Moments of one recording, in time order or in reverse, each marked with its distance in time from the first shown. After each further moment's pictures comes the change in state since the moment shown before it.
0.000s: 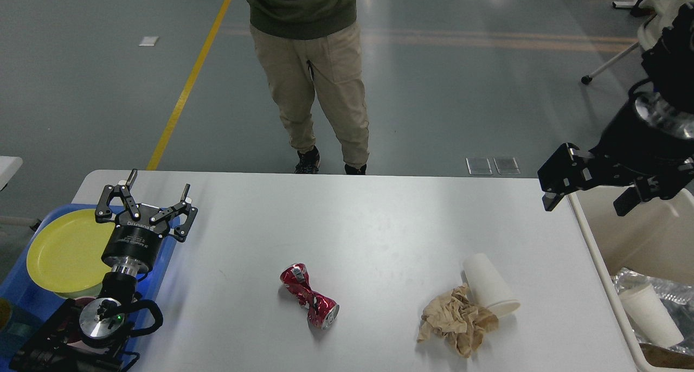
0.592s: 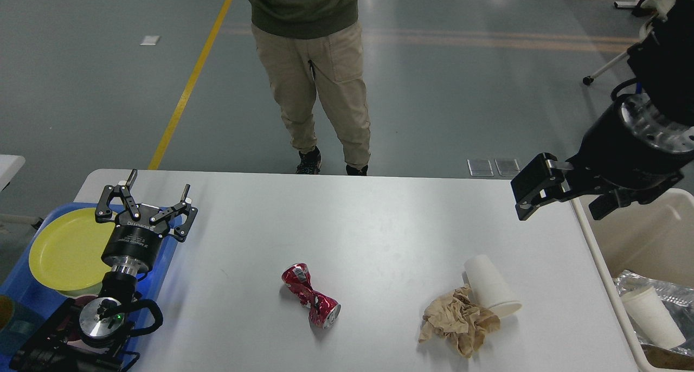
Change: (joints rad) left arm 0.000 0.000 0.000 0.000 0.000 0.001 0.000; right arm 0.166 0.039 0.020 0.206 0.035 -0.140 0.004
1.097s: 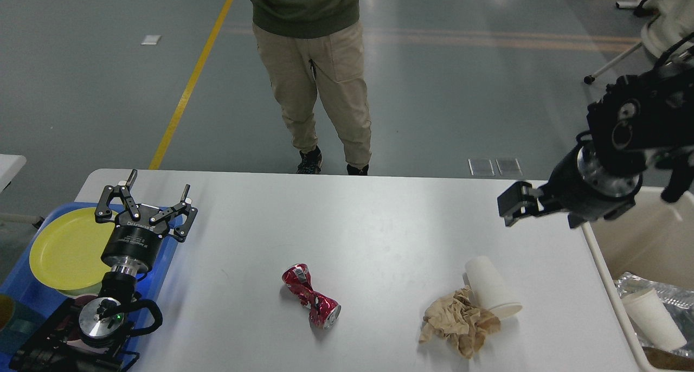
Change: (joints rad) left arm 0.000 0.000 0.000 0.000 0.000 0.000 0.000; right arm -0.515 0.081 0.009 -0.120 -0.049 -0.475 0.000
